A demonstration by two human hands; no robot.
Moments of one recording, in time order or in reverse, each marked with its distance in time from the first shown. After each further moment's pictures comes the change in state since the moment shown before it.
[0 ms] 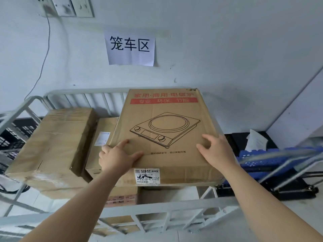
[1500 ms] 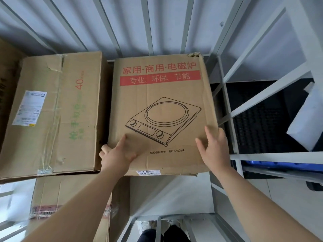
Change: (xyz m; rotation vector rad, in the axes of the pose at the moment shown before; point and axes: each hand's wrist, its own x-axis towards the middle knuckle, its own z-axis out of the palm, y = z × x) left_hand 0.268 0.008 0.364 0.082 -0.411 -0.222; right_hand 0.231 0.180 0.363 -0.087 -0.208 0.024
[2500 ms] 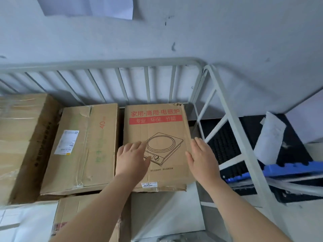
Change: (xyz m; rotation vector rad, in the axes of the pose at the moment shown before) left_hand -0.144 0.056 -0.134 0.273 0.365 0.639; right_hand -0.077 -0.103 -0.180 -0.118 0.086 -0.212
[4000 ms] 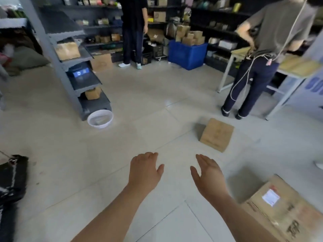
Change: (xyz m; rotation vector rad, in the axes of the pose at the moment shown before) left_hand -0.865 0.272 0.003 0.161 -0.354 2.119; right_hand -1.022 -0.241 -0.095 -0.052 0.780 2.009
